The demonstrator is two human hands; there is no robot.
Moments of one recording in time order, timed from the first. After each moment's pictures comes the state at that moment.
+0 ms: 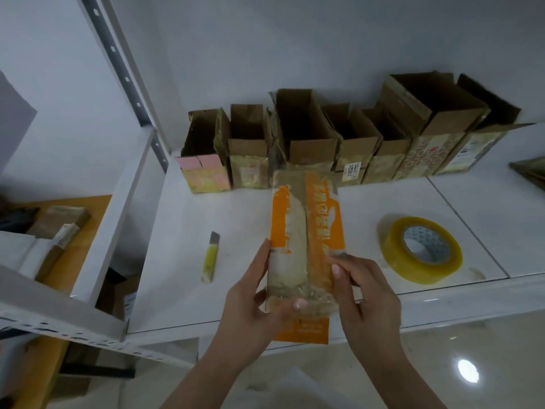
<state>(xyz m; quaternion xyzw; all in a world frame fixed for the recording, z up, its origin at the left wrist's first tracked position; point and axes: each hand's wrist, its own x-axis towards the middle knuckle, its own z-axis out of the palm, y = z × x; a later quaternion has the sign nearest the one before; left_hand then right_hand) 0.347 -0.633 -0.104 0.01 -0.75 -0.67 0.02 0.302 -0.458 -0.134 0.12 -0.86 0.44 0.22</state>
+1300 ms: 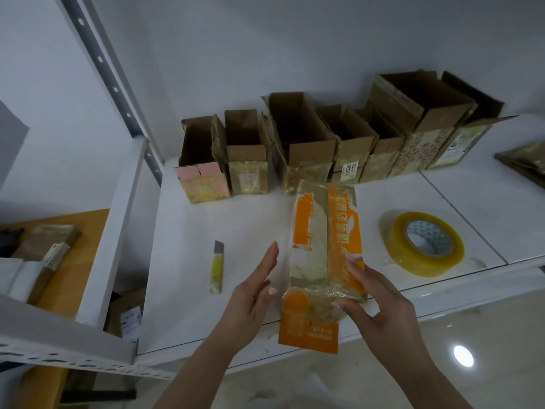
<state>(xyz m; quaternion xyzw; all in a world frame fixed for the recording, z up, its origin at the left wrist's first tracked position) 0.316 -0.680 -0.158 -0.10 -0.79 -0.61 -0.01 0.313 -0.445 -0.148 0.10 -0.89 0.44 0.10</state>
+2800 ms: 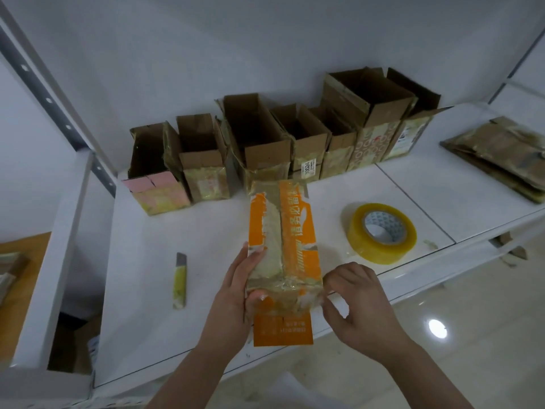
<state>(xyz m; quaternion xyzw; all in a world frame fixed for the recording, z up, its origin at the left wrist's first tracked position) 0.301 -0.652 -0.169 -0.13 -0.85 -0.49 0.12 0.303 -0.418 -0.143 0.22 -0.93 0.26 0.16</state>
